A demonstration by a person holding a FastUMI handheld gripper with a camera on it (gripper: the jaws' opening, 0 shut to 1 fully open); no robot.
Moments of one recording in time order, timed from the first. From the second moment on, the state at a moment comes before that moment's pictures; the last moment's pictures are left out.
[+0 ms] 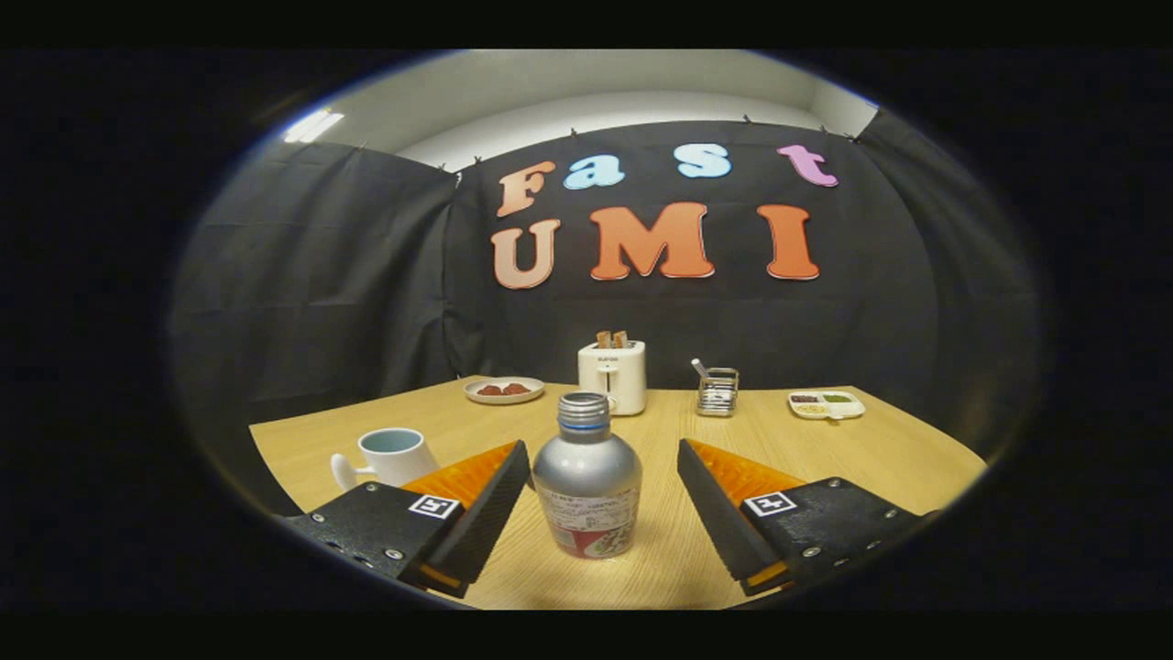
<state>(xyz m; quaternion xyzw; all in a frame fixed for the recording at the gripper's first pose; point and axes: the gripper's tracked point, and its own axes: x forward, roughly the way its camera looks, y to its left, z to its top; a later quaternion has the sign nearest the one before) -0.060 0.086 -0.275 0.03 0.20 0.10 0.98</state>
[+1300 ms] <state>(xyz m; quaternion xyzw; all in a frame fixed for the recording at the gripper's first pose) -0.039 0.128 -0.304 -0.09 0.26 0.11 0.95</state>
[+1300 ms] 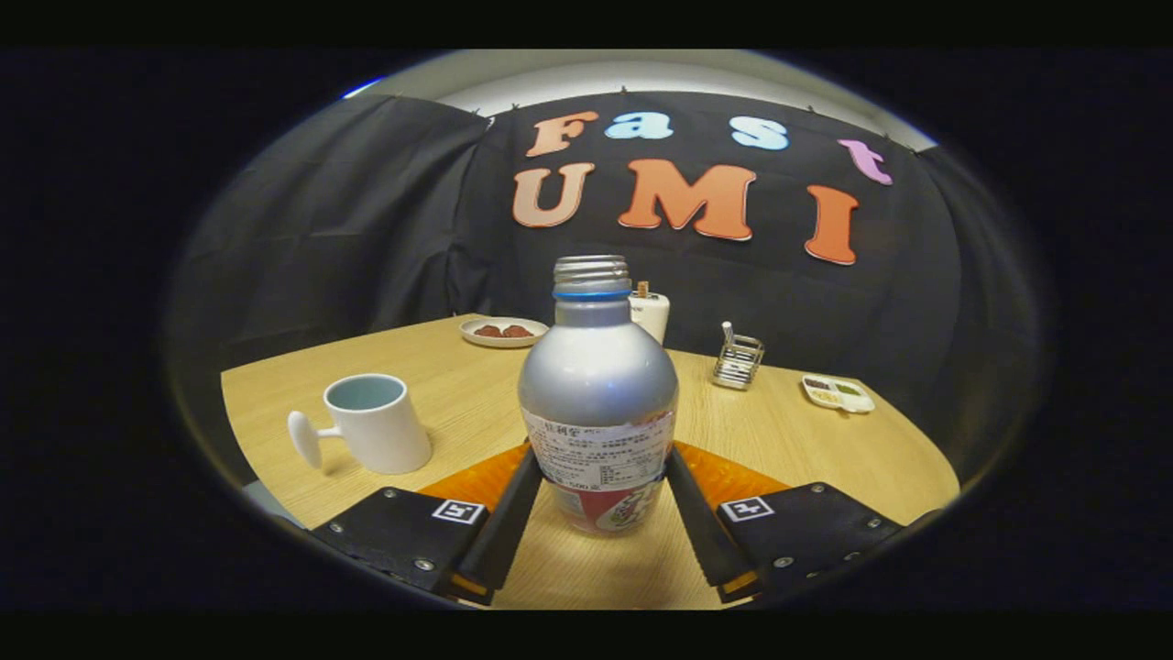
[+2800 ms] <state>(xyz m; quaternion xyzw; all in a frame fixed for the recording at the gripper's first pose) 0.005 0.194 -0.256 -0.60 0.08 0.15 0.78</state>
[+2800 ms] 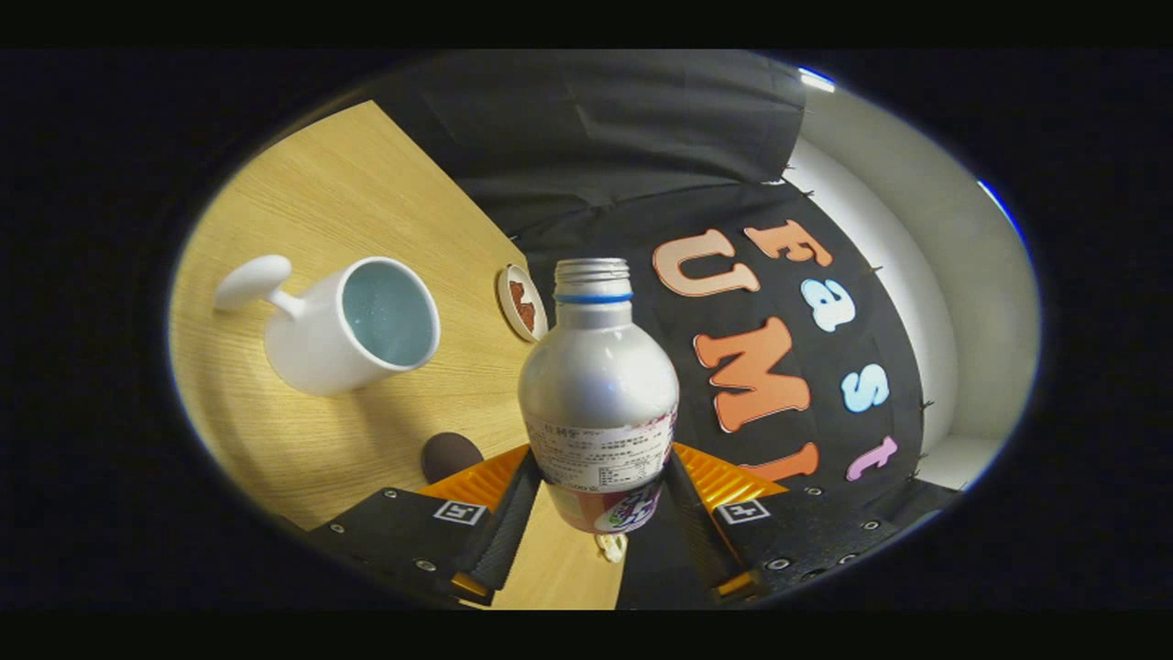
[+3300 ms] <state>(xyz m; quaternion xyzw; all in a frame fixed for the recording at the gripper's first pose) 0.013 0.191 -0.256 -0.69 0.03 0.14 0.71</state>
